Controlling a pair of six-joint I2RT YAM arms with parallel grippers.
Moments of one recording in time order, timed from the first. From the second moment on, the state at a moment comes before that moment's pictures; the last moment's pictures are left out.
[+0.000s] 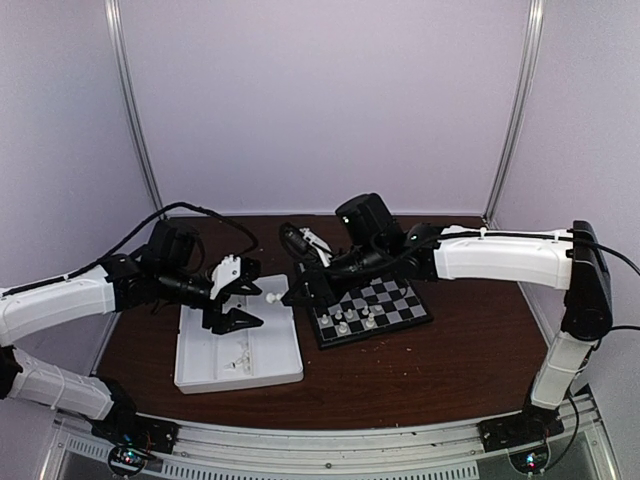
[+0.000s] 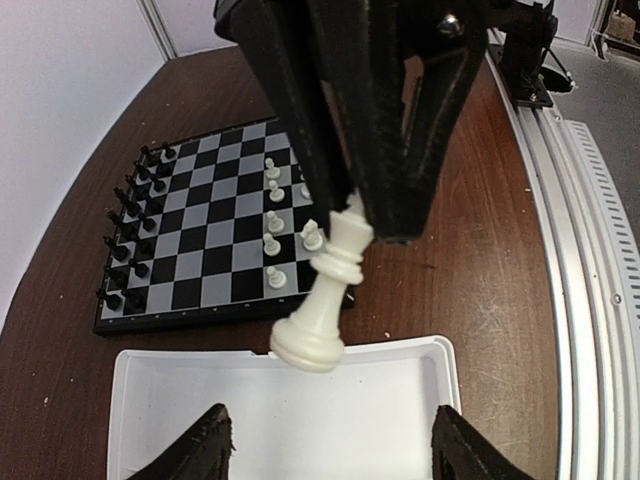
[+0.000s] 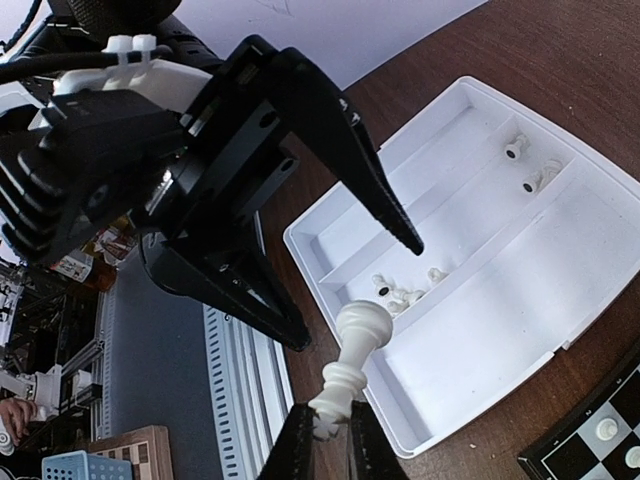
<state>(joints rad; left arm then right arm) -0.65 1.17 0.80 -0.32 0.56 0.58 0.96 1.77 1.42 -0.24 -0.60 0.29</state>
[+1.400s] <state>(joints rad) -0.67 1.19 0.81 -0.23 0.64 0.62 0.97 1.79 1.44 -0.23 -0.65 0.30</state>
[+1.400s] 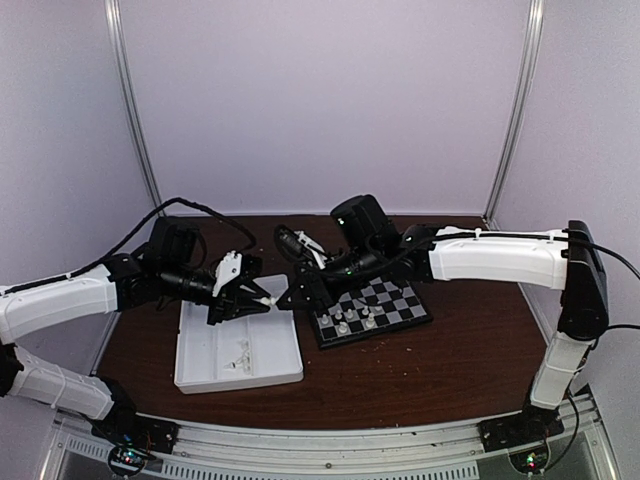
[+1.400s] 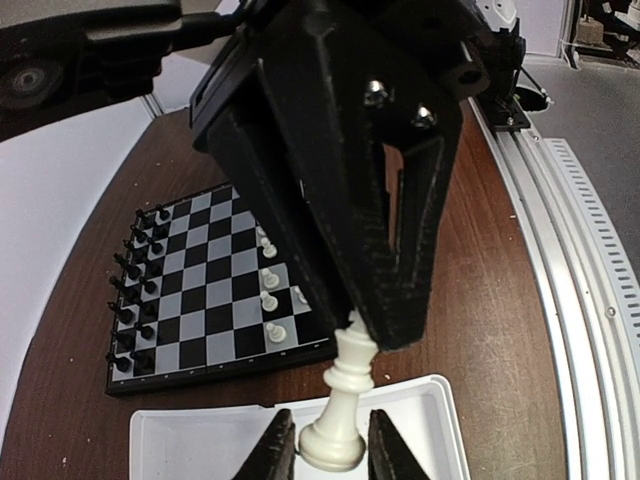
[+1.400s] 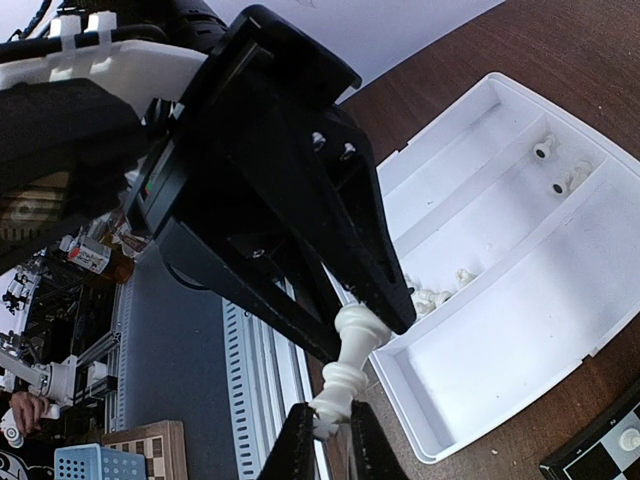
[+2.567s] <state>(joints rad) -0.67 1.18 0.81 -0.23 0.61 0.63 0.97 1.80 1.44 -0.21 -0.59 0.33</state>
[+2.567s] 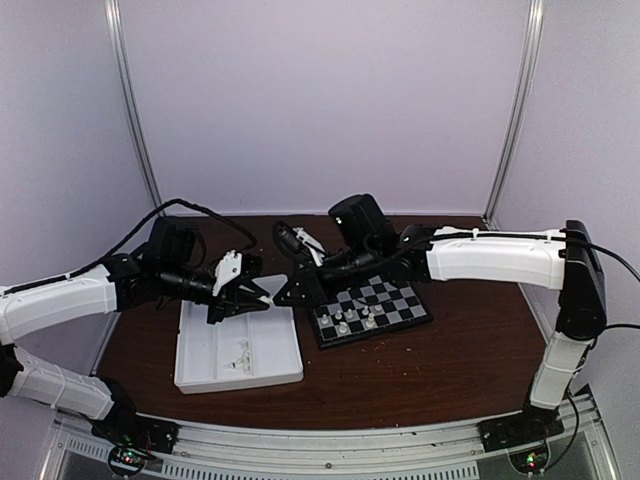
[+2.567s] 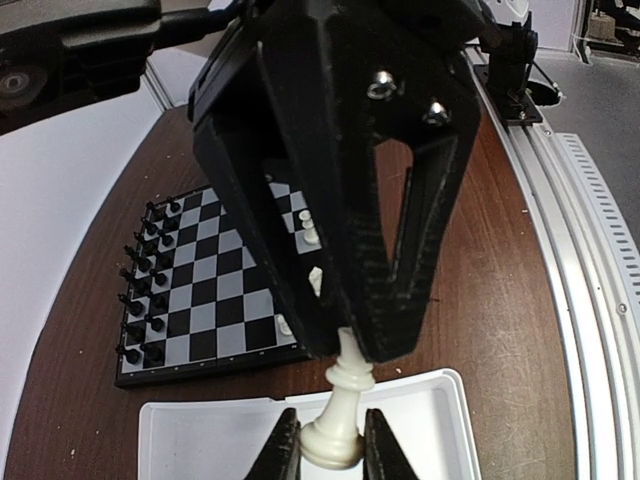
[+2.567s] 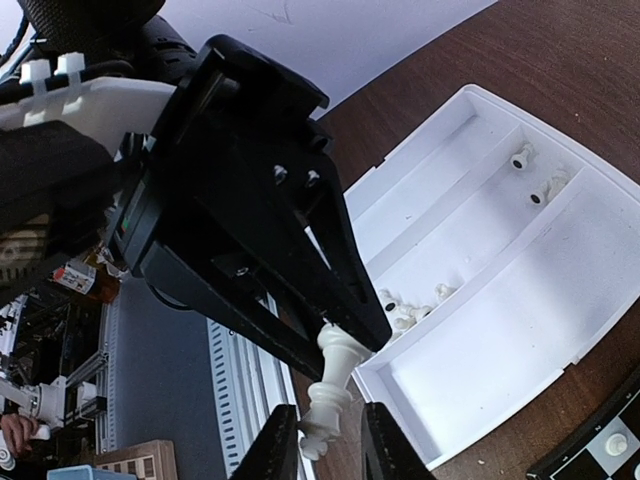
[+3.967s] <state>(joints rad) -0.67 1.12 0.75 -0.11 0.35 0.45 0.85 1.83 1.63 -1.00 -0.07 0.10</state>
